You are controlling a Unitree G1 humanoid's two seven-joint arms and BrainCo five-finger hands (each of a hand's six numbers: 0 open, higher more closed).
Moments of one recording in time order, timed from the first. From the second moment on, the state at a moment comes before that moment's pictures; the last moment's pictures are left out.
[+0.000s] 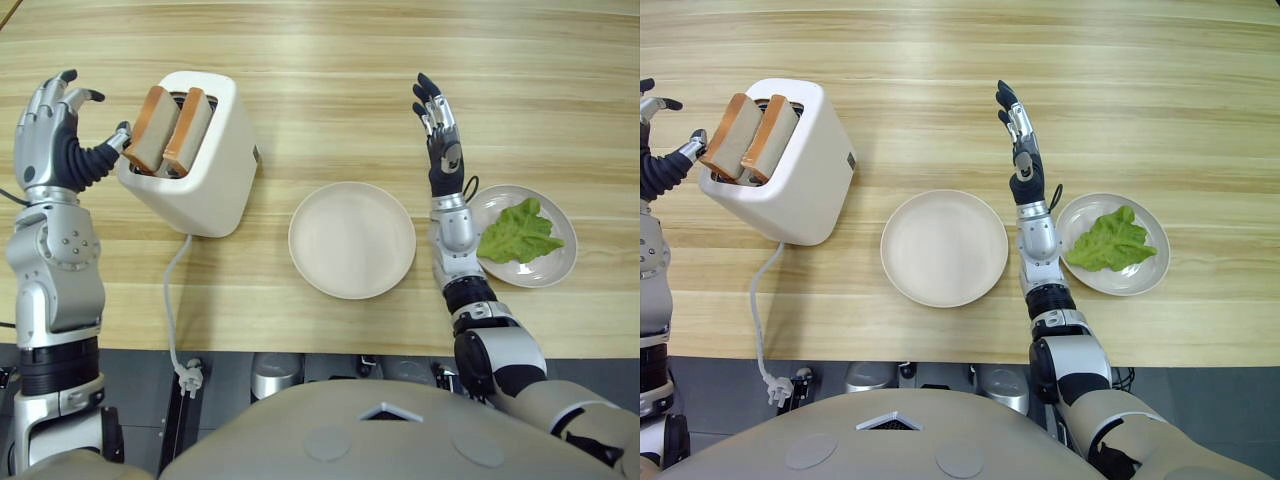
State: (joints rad) left arm 0.03 0.65 0.27 -0.22 0.62 0.13 -0.02; right arm -0.42 -0.08 -0.03 0.81 -0.08 -0.99 0.05
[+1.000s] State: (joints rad) left arm -0.01 0.65 0.15 -0.09 0.62 0.12 -0.01; right arm -0.42 -0.09 -0.02 0.82 -0.10 -1.00 0.02
